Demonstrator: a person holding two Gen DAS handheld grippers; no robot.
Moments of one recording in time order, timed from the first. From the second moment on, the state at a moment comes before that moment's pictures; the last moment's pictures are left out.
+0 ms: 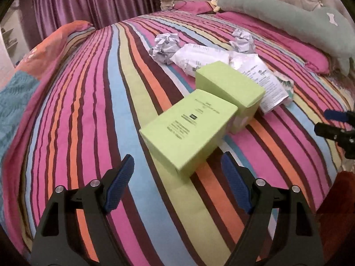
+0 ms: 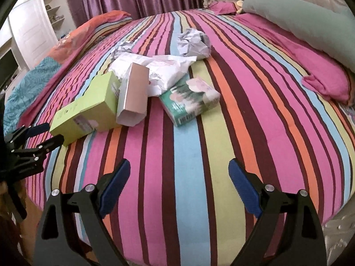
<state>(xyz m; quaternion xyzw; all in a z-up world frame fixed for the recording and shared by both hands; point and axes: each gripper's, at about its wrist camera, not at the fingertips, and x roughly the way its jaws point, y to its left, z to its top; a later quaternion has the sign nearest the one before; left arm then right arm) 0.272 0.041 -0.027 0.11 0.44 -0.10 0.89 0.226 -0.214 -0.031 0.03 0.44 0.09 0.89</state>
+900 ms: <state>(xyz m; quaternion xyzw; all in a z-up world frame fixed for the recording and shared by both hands) 0.341 0.042 -0.051 0.01 0.50 -0.09 0.86 0.294 -0.218 -0.045 -0.03 0.45 0.11 0.88</state>
